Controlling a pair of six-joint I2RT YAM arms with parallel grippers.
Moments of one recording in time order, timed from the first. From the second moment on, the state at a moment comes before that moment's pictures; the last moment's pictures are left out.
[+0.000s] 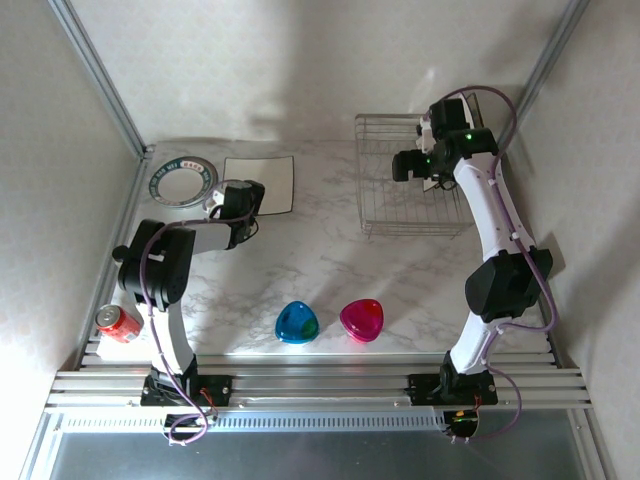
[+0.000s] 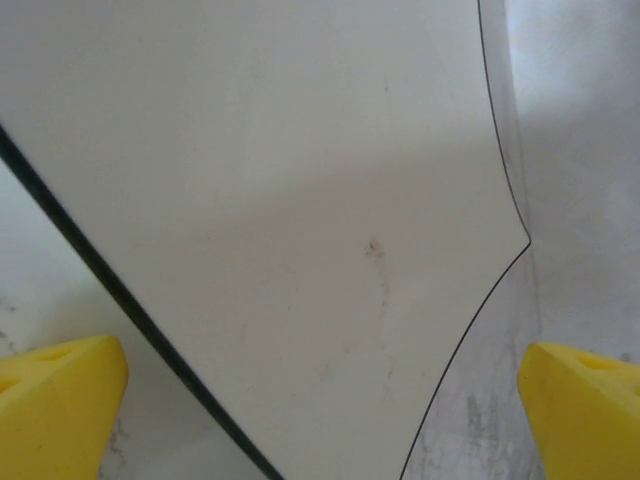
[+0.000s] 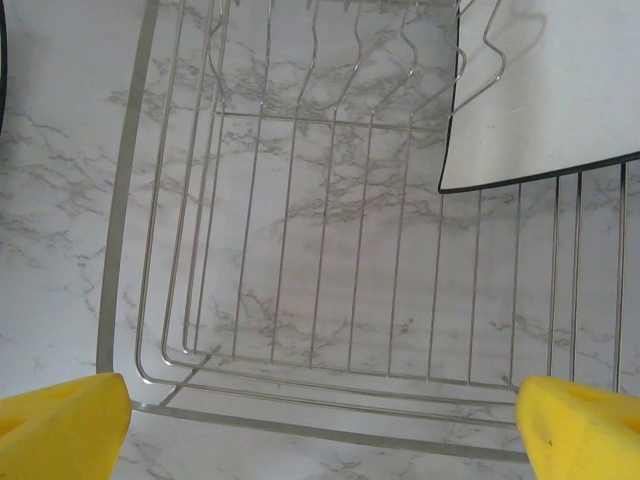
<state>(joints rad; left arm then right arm) -0.24 1.93 1.05 0.23 -0.18 -1.38 0.19 1.80 1.94 -1.12 -0.01 0.06</state>
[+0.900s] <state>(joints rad) -0.23 1.75 1.67 -0.53 -0.17 -0.31 0.05 2.02 2.37 -1.22 0.08 0.01</state>
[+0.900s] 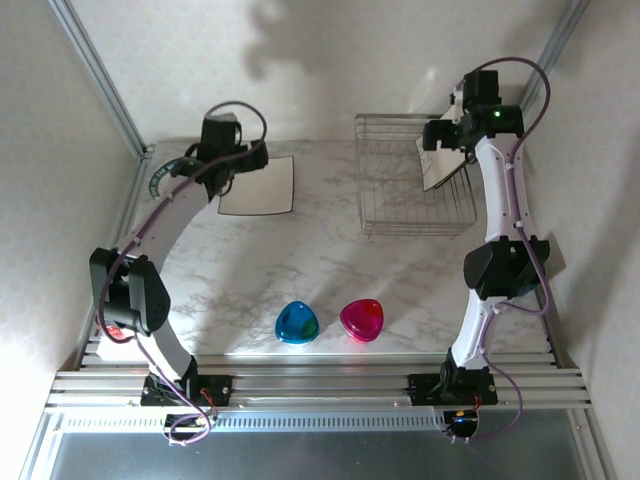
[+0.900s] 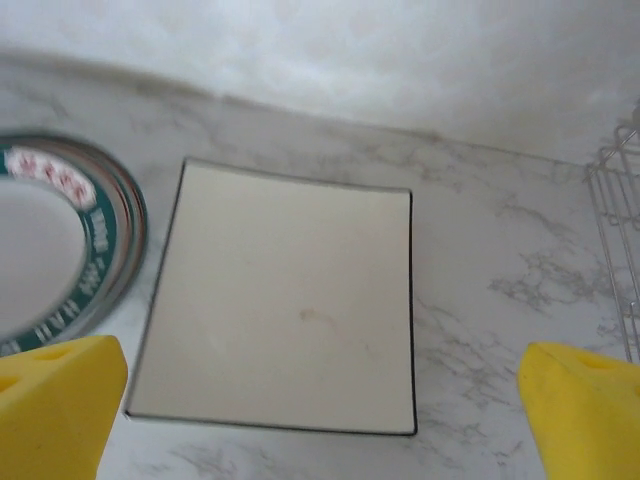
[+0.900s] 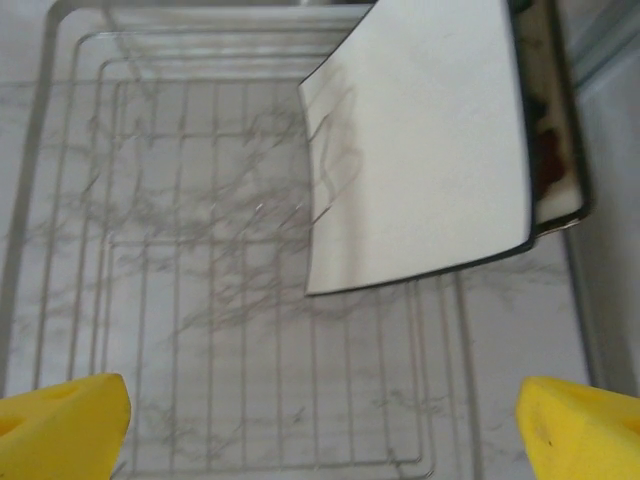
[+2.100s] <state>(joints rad) -0.11 2.01 1.87 -0.80 0.05 -0.08 -0.05 2.36 2.62 -1.17 0.08 -0.07</state>
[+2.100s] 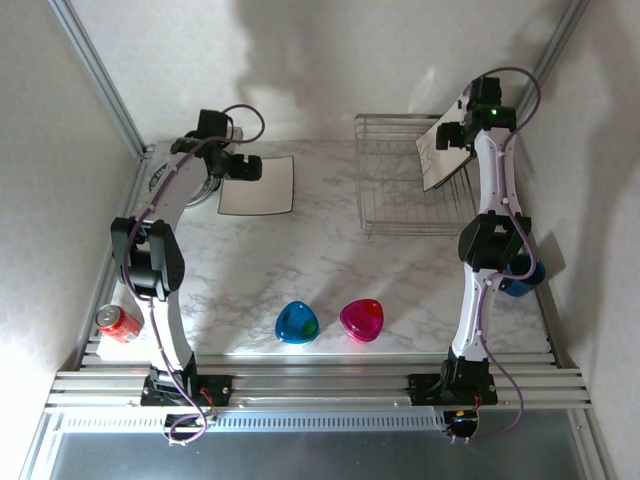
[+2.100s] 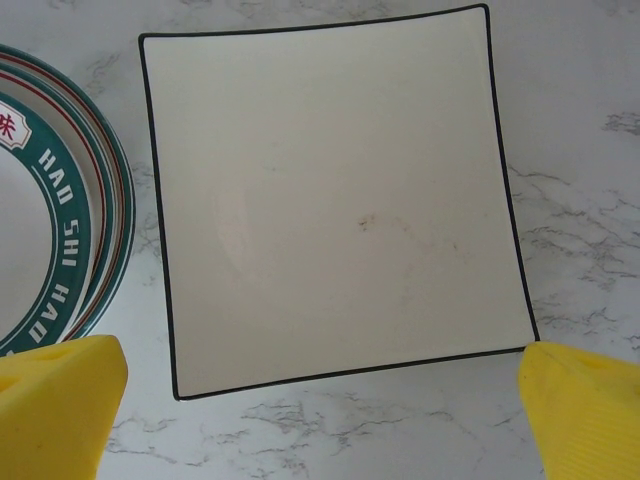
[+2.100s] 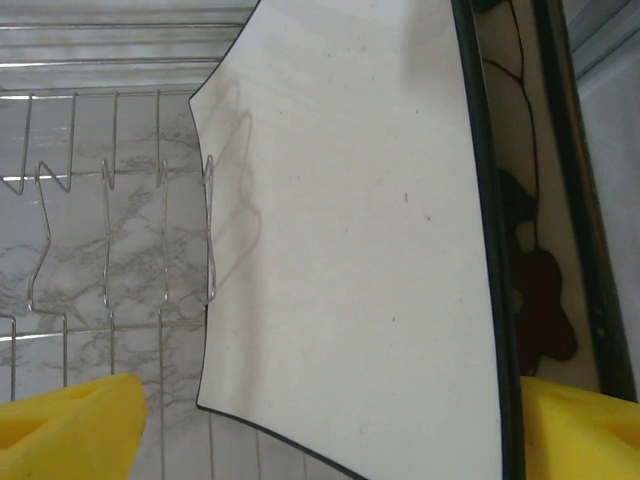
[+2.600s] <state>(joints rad) -0.11 2.03 1.87 -0.80 0.05 -0.08 -0.06 2.38 2.64 -1.12 0.08 -0.04</state>
